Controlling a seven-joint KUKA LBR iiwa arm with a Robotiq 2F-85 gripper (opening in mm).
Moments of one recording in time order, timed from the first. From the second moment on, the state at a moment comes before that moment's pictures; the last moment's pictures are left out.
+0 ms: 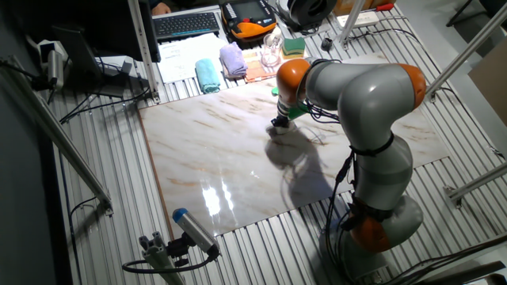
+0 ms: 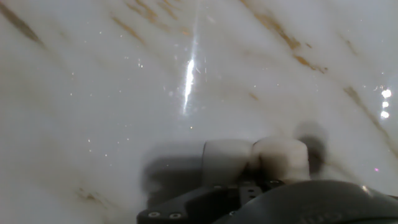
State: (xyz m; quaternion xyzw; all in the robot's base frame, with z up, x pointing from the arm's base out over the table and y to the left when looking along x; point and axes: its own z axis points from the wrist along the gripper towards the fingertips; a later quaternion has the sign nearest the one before) arm 0.539 0.042 0.017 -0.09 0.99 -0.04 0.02
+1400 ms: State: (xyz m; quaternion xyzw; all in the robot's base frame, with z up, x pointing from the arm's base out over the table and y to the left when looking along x) arm 0.547 0.036 0.041 -0.08 1.00 -0.03 0.02
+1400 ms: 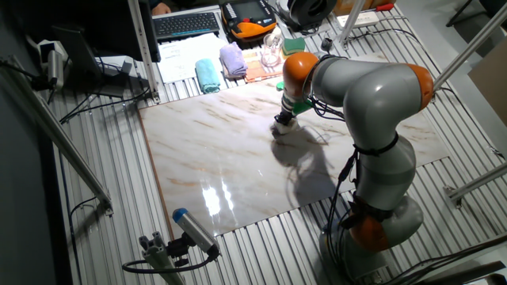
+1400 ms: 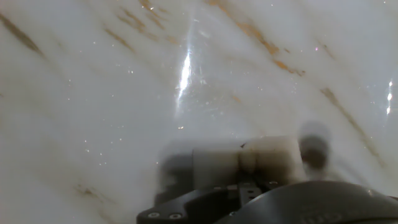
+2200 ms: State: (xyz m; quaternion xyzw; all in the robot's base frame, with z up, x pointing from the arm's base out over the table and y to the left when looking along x) arm 0.549 0.057 0.039 -0.09 0.99 -0.05 0.01
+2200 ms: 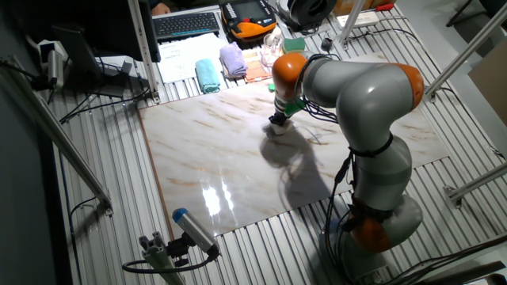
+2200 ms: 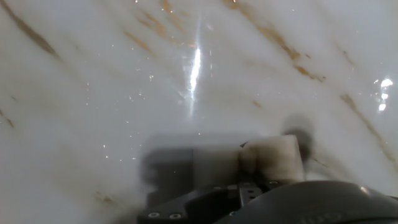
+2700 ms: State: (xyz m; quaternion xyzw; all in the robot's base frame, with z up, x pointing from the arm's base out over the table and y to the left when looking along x) arm 0.548 0.075 0.035 -0.08 0.99 -0.07 0.01
